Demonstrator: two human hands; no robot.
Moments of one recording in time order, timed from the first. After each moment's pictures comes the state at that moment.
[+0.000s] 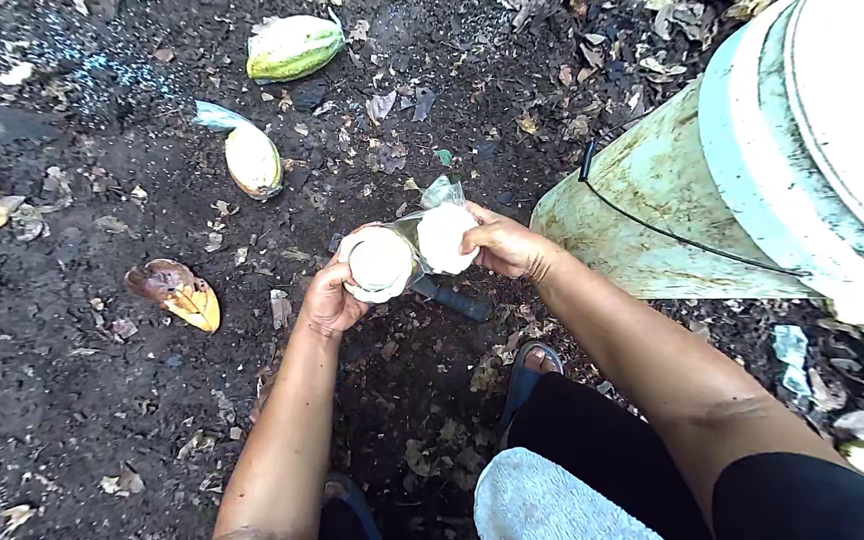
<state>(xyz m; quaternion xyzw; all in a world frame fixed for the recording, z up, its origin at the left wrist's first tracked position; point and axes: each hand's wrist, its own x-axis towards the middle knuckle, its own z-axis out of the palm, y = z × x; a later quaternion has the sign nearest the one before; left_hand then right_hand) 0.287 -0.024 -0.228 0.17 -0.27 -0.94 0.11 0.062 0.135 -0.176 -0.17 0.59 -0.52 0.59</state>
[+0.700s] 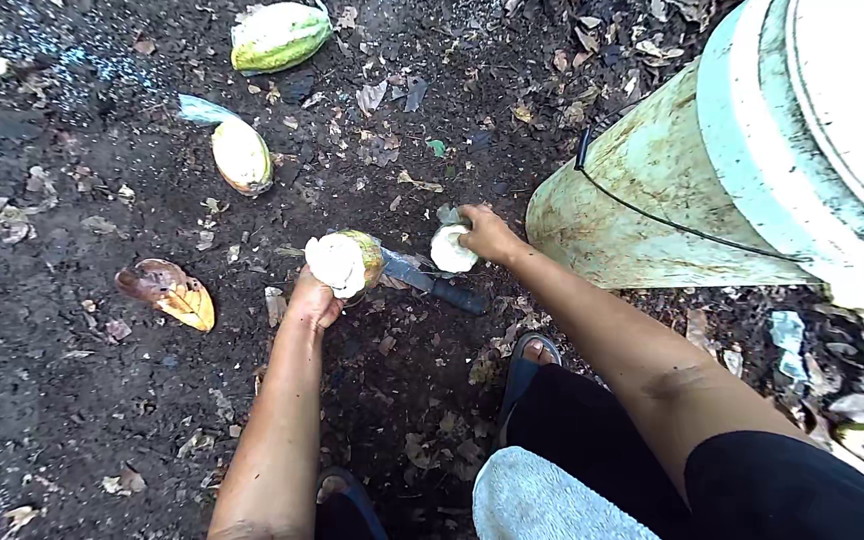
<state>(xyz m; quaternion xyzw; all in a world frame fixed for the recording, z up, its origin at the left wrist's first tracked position) 0.289 -0.026 -0.243 0.44 -0.34 -0.82 0.12 0.032 0.140 -0.245 -0.29 0.87 -0.17 0.36</state>
